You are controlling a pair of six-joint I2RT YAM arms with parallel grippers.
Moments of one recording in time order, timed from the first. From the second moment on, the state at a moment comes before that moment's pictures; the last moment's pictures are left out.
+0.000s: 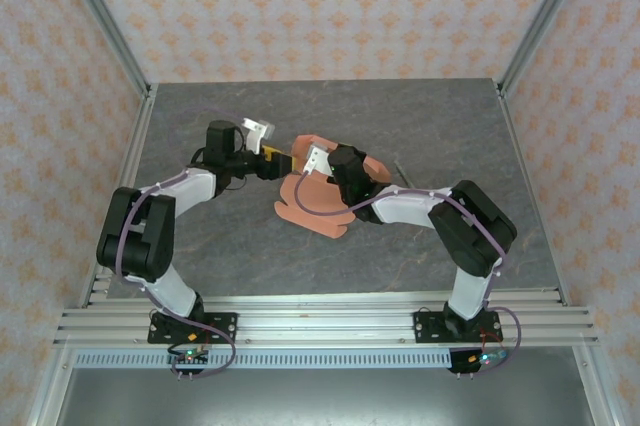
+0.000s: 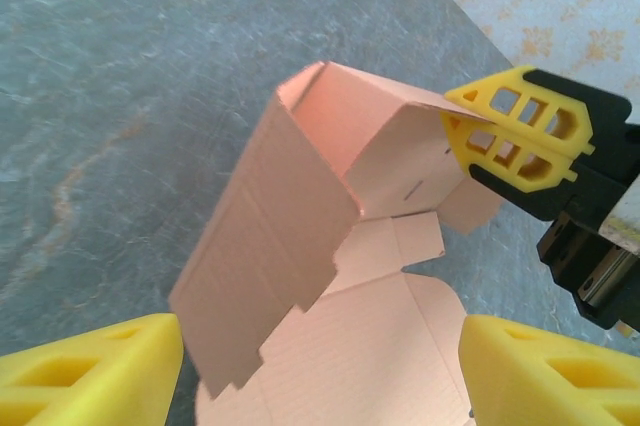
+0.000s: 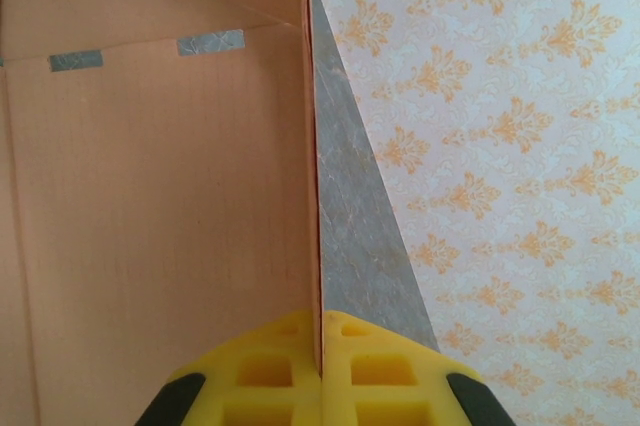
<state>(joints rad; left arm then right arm) -0.13 1.64 0.89 0.15 0.75 -0.13 0.75 1.79 0.96 0.40 0.56 -0.93</state>
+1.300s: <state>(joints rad) -0.16 1.90 1.32 -0.38 0.77 0.10 0.75 1.79 1.00 0.38 0.54 -0.94</state>
